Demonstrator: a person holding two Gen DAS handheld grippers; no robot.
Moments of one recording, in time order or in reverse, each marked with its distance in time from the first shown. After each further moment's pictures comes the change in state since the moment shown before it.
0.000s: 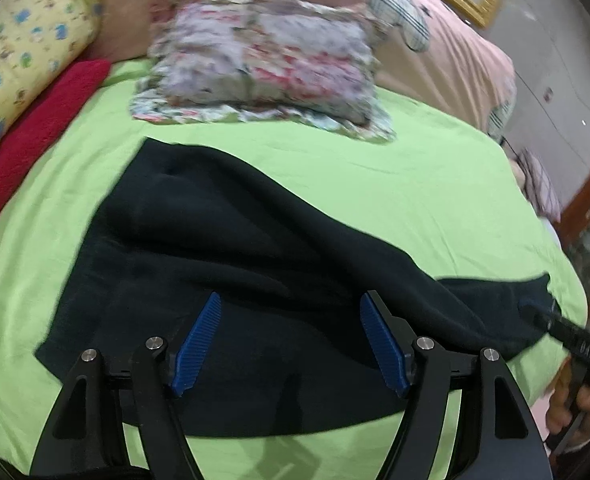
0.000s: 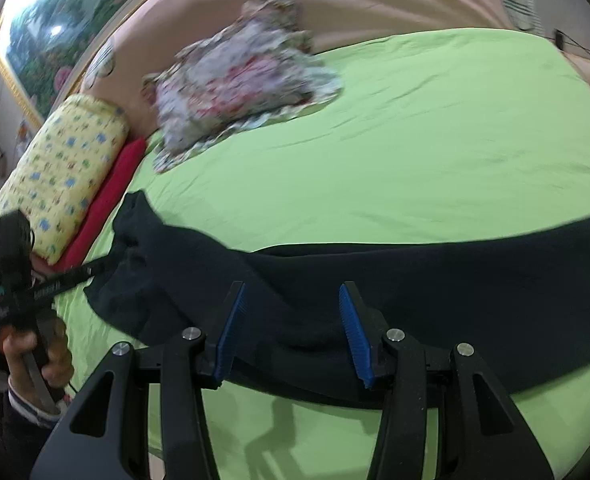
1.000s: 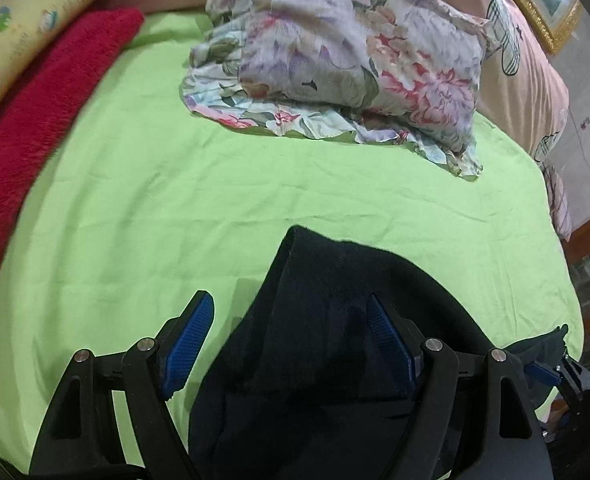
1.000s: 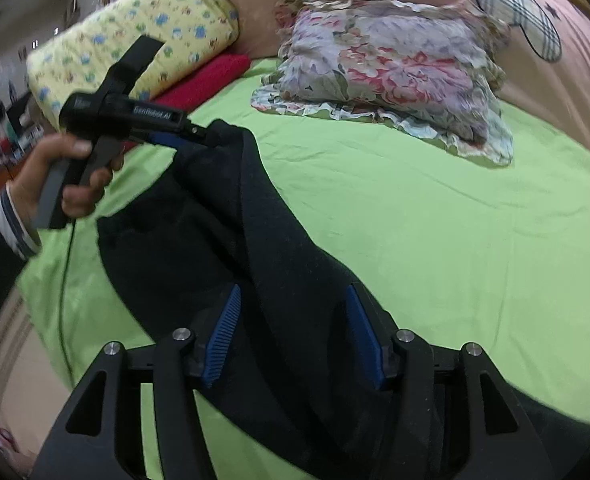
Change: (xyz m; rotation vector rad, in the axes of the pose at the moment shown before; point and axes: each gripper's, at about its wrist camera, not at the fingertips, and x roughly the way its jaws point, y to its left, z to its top) left arm 0.087 0.136 0.108 -0.095 0.192 -0.019; right arm 0.095 0.146 0.026 -0.504 0.114 0.032
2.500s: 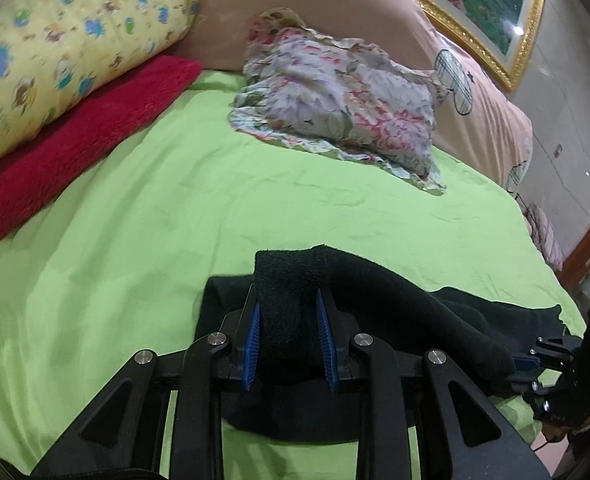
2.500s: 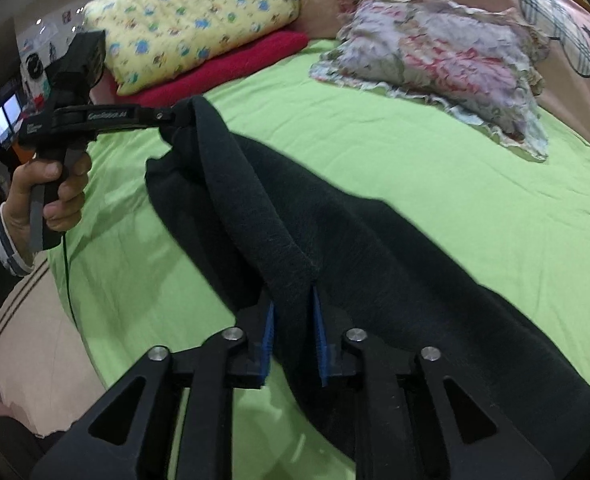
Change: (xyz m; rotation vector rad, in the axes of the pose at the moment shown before) left arm -0.085 0.013 -0.162 -0.013 -0.352 0.000; right arm -0.003 0.038 -0.062 -0.130 0.014 0.106
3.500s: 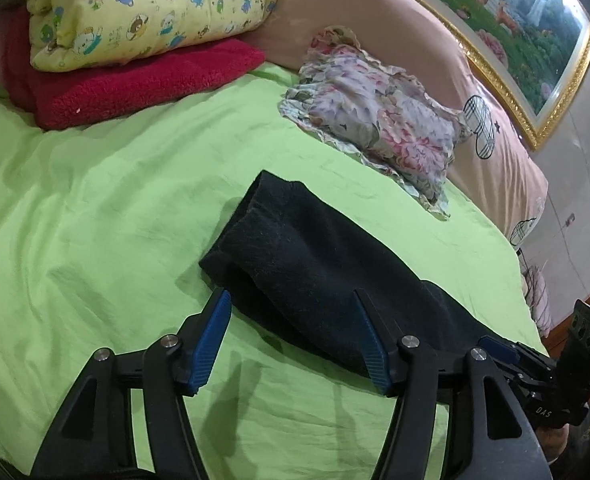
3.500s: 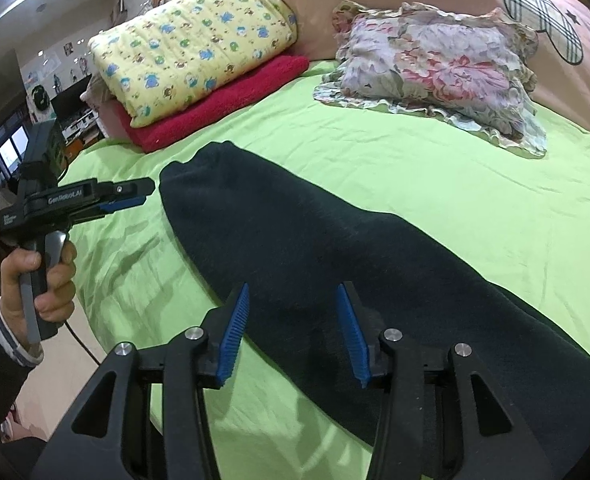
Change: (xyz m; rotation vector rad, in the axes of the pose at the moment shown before) left arm -0.055 0.004 -0.055 -0.260 -0.024 0.018; right arm -0.022 -0.002 0.004 0.088 -0.088 0.050
